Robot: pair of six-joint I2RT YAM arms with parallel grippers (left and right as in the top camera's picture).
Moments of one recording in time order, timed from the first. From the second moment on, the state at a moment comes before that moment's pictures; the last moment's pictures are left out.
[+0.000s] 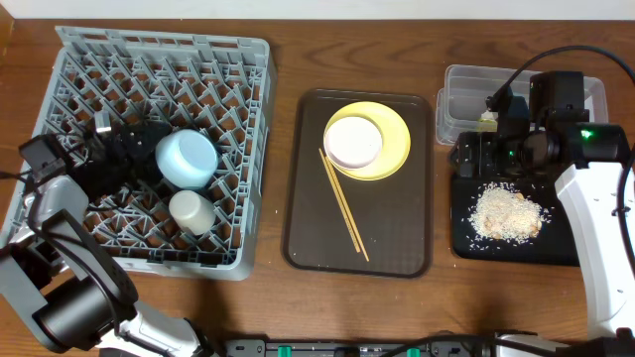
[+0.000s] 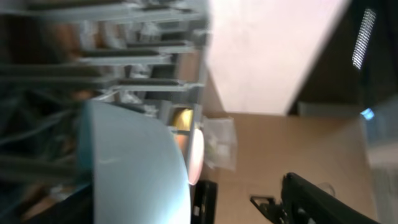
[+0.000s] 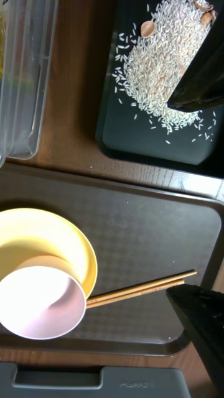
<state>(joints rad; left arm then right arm) 0.65 1.81 1.05 -0.42 1.31 -0.33 -0.01 1.45 1.33 -1.08 -0.29 0.04</state>
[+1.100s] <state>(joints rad) 0.02 1.31 1.05 -0.44 0.51 -0.29 -0.01 1.45 1.33 -1.10 -0.12 0.18</state>
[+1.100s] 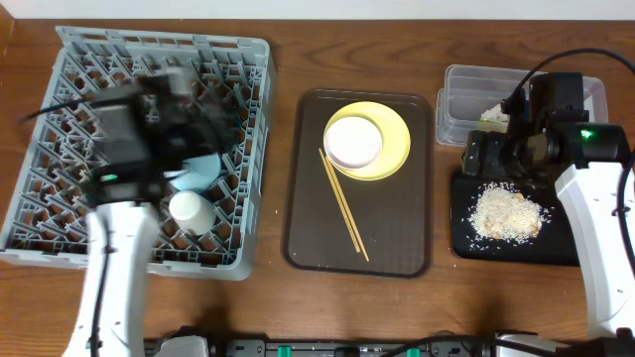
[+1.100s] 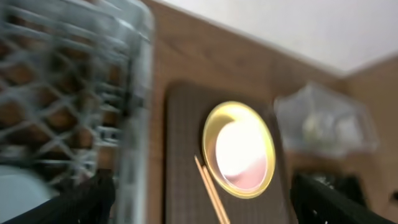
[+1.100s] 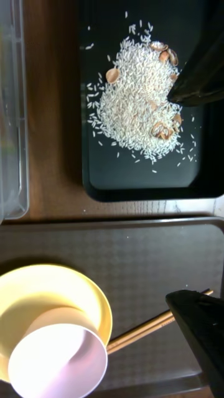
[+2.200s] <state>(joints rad) -0.67 2.06 1.45 -0.45 0.01 -0.14 -0.09 1.45 1.33 -1.22 0.04 0.30</state>
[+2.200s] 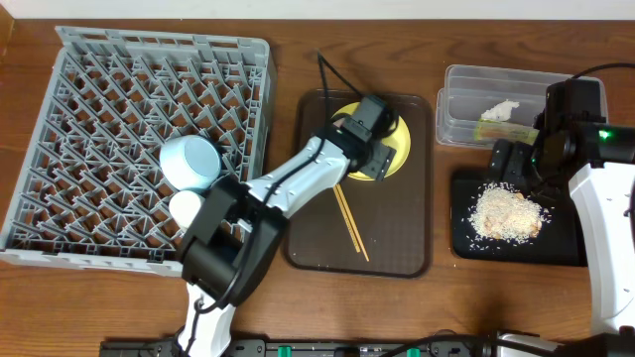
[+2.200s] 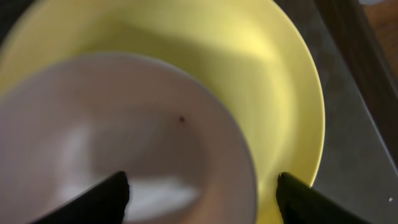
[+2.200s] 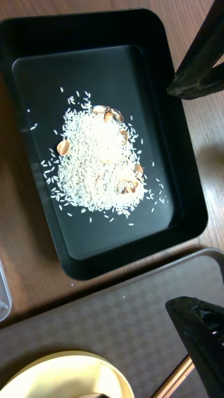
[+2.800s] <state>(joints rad) -0.69 2.08 1.46 -0.44 0.00 -0.12 -0.09 1.45 1.33 -1.23 0.04 0.30</state>
